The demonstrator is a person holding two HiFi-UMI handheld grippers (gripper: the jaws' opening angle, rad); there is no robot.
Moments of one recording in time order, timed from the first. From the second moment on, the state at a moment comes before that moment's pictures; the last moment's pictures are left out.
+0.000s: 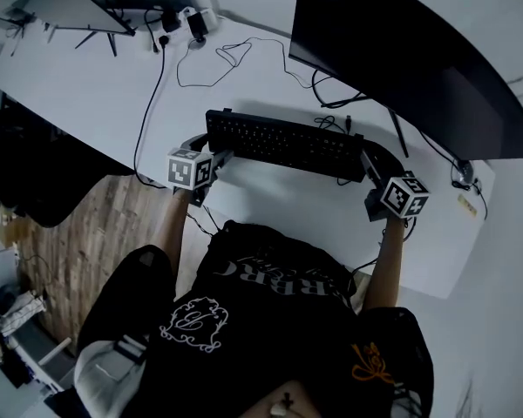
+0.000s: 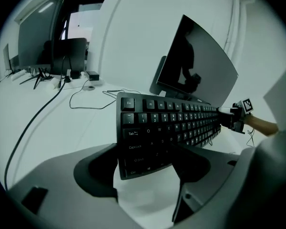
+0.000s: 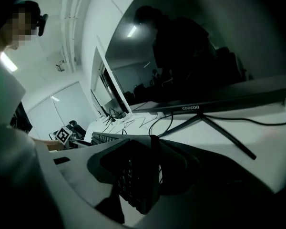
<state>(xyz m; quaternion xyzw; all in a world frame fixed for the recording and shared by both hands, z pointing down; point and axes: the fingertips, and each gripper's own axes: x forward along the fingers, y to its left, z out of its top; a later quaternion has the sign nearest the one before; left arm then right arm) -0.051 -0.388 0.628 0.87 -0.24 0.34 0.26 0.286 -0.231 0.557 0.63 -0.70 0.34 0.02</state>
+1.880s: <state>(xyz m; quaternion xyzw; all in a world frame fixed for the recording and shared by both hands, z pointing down) -0.017 -0.377 0.567 0.93 -0.23 0.23 0.20 0.301 -0.228 0.545 0.67 -0.66 0.34 -0.05</state>
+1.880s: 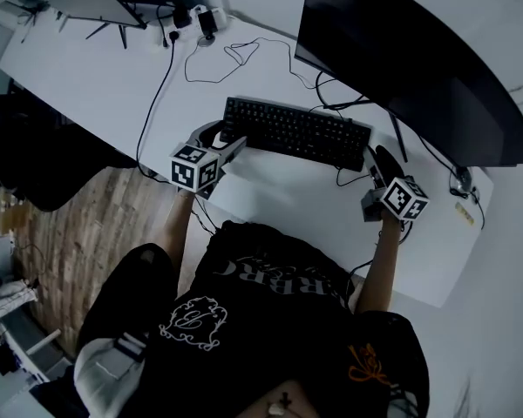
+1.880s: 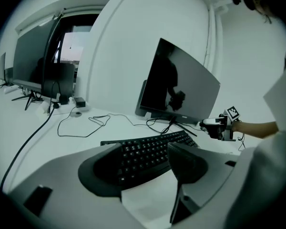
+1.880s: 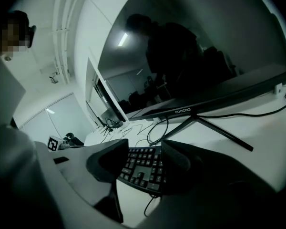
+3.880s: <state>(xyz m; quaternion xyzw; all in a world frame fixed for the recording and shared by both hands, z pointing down) 0.022 -0.003 0.410 0.96 -0.24 0.09 0.13 0.112 0.031 0.430 0.47 -0.85 0.25 -0.05</state>
